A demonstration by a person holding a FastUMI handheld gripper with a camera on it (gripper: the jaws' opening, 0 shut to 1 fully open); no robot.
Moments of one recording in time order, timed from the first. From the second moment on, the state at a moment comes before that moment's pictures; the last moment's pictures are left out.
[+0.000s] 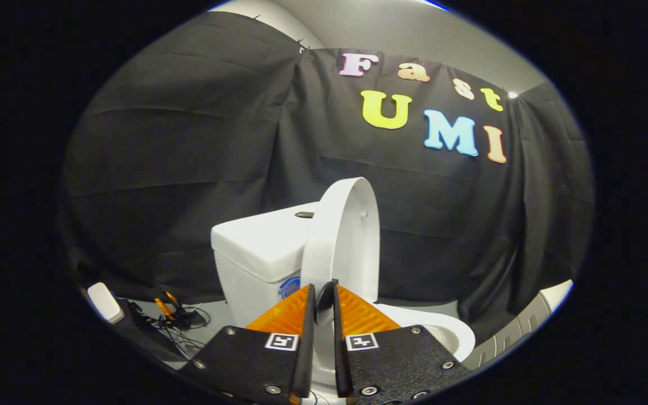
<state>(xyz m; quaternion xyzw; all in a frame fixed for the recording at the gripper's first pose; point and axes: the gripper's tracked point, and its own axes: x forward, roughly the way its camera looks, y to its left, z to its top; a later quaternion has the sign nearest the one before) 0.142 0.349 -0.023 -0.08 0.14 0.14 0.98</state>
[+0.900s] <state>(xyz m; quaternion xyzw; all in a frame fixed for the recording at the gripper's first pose) 0.054 0.191 0.073 0.02 -0.02 0.14 0.99</state>
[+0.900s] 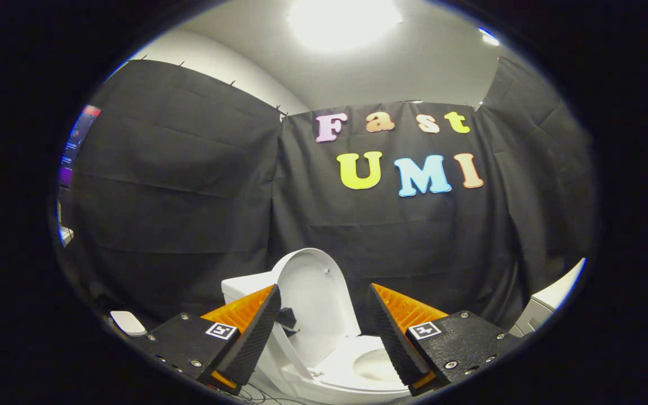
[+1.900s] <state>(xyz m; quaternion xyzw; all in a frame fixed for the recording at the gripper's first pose) -0.003 0.017 0.040 -0.01 0.01 0.01 1.00</state>
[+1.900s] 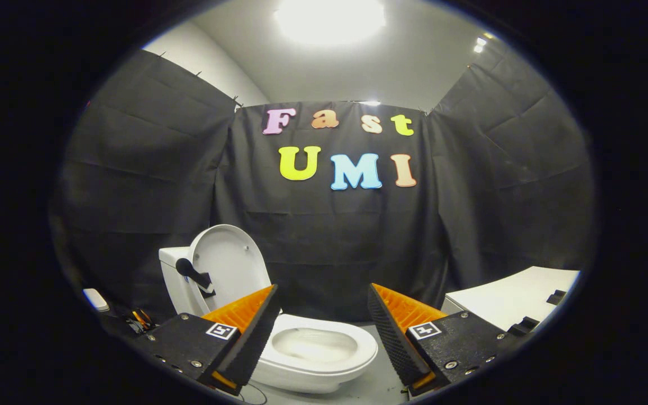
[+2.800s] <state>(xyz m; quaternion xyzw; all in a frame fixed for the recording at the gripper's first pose) -0.010 -0.003 0.035 0.01 0.02 -0.01 1.00</state>
